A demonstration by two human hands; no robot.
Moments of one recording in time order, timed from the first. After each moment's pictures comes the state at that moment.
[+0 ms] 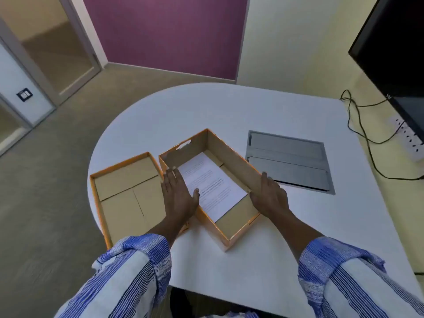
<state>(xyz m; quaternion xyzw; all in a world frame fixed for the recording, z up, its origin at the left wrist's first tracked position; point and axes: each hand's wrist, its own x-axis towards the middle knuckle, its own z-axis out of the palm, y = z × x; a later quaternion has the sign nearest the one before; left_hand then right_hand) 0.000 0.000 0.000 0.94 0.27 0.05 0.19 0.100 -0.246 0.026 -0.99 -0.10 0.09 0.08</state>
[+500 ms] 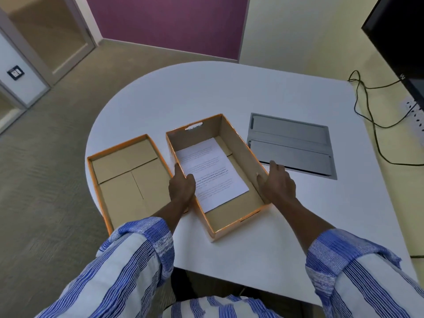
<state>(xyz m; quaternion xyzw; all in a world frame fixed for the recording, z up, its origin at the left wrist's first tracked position) 0.000 -0.008 -0.010 0.80 0.39 0.05 0.46 0.097 -0.257 0.027 -0.99 -0.05 0.08 0.12</state>
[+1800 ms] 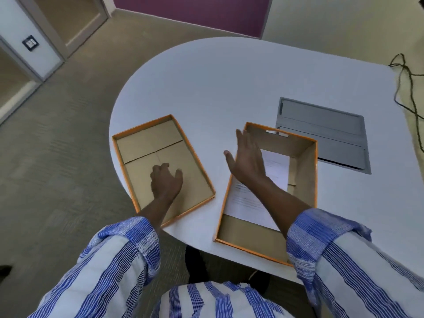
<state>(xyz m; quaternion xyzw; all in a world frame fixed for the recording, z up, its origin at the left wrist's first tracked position) -0.071 0.109 -0.043 0.84 0.43 0.02 0.34 0.056 -0.090 0.026 -0.94 -0.24 0.03 0.24</state>
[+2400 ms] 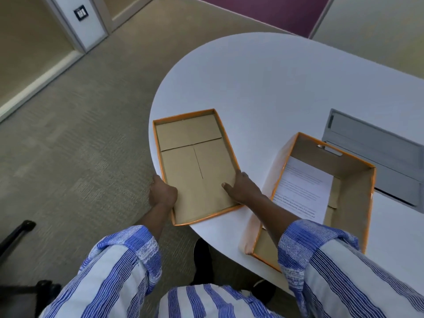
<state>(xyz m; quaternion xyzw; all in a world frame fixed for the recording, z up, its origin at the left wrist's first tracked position) -0.150 0.187 -0.078 0.70 0.61 -0.01 0.38 0.008 0.004 -0.051 -0.90 -0.21 0.36 0.12</state>
